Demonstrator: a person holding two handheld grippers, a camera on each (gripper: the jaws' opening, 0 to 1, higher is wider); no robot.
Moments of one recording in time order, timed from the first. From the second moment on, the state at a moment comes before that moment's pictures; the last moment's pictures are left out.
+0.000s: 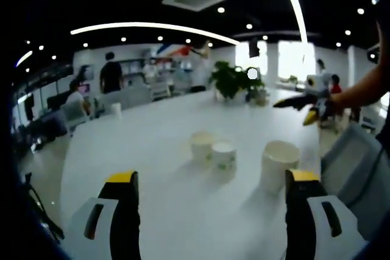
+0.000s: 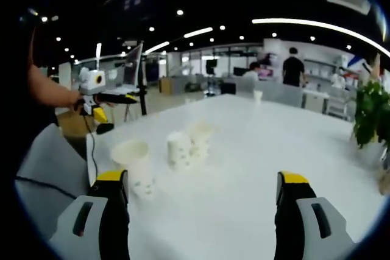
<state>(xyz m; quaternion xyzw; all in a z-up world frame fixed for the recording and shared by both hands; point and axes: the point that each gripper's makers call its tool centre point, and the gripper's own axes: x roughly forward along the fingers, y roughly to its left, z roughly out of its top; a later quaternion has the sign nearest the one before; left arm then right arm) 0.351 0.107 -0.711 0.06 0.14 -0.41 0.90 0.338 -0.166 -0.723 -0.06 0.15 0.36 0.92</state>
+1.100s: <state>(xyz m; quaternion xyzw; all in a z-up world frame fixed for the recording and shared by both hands) 0.349 0.117 -0.723 0.09 0.16 -0.40 0.90 0.350 -0.171 -0.732 -0.06 0.16 0.35 0.92</state>
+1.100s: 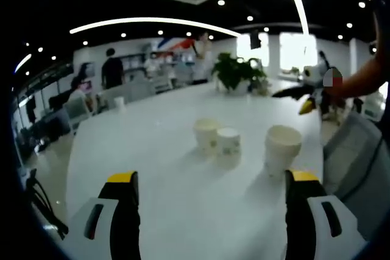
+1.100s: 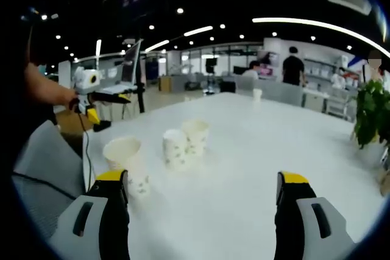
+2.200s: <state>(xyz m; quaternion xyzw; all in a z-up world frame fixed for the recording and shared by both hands) 0.405 0.038 -0.763 0.09 0.16 -0.47 0.86 0.344 -0.191 -0.746 -0.04 0.17 0.33 0.93</state>
